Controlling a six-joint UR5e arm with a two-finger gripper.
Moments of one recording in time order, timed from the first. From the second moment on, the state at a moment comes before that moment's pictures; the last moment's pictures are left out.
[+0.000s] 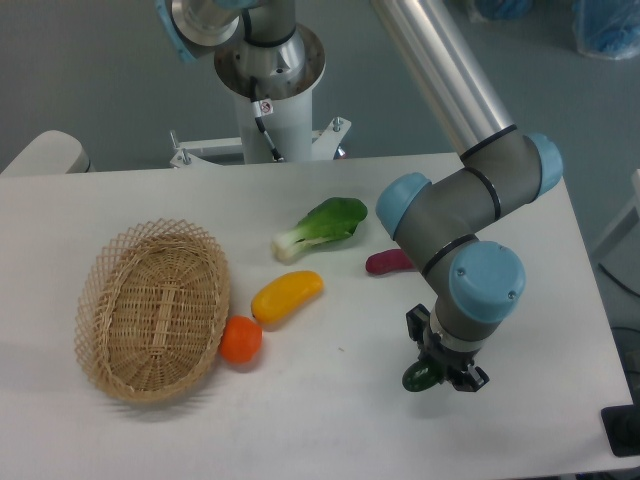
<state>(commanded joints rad) 2.54 -2.25 -1.25 -1.19 1.55 1.47</state>
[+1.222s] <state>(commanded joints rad) 2.37 -2.18 -1.34 -1.17 1.55 1.23</state>
